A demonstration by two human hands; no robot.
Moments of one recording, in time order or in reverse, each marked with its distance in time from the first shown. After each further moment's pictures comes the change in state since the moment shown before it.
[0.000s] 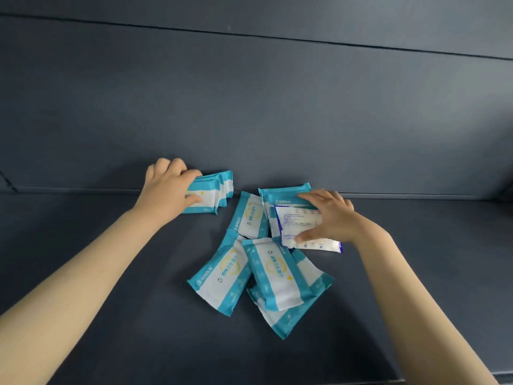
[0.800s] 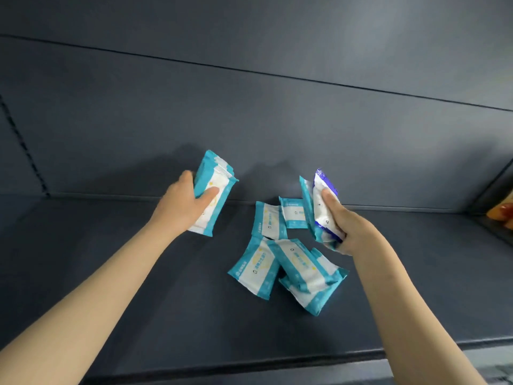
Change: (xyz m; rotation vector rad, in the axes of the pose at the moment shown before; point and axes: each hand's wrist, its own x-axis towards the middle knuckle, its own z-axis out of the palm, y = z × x) left_hand -0.051 -0.005 -0.061 -0.702 0.012 -0.361; right_hand -0.055 -0.091 -0.011 1.295 0.213 0.583
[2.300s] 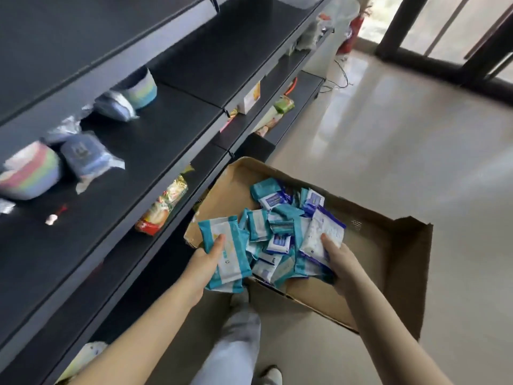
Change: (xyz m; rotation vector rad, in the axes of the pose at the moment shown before) left_hand -0.515 0.149 0.412 -0.186 -1.267 -0.510; right_hand -0.301 0.550 -0.409 0.671 0.827 0.454
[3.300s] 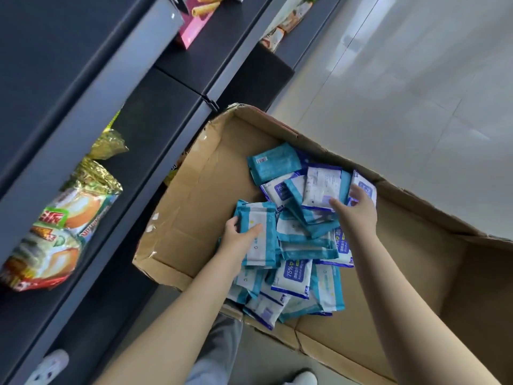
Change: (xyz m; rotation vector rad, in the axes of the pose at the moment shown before) left_hand 0.326 -0.023 0.124 -0.079 -0.052 -0.345; right_hand 0.338 -0.016 0.065 -0.543 0.325 -0.122
